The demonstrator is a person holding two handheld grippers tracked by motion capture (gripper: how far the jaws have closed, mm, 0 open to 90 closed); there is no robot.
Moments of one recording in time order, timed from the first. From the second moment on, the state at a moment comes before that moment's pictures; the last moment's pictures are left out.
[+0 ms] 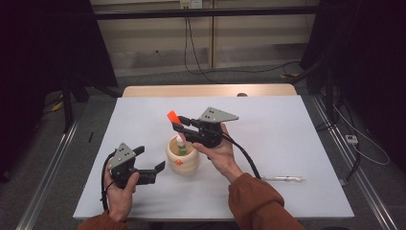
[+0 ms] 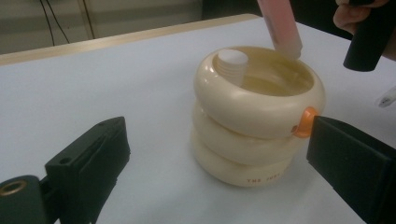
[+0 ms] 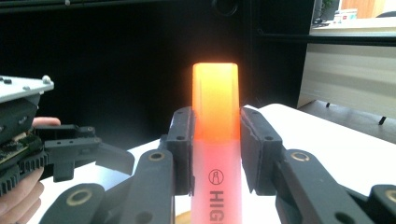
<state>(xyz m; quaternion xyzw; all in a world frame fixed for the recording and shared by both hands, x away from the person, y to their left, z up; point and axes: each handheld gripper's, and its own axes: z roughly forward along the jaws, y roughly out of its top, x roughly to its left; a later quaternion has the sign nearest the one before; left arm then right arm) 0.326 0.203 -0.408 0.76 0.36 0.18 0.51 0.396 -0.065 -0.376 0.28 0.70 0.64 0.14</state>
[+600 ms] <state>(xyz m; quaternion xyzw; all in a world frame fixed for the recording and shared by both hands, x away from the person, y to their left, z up) 0.325 0.204 -0.408 0.76 0.37 0.18 0.50 0.391 -0.061 -0.398 0.27 0.71 0.63 0.13</state>
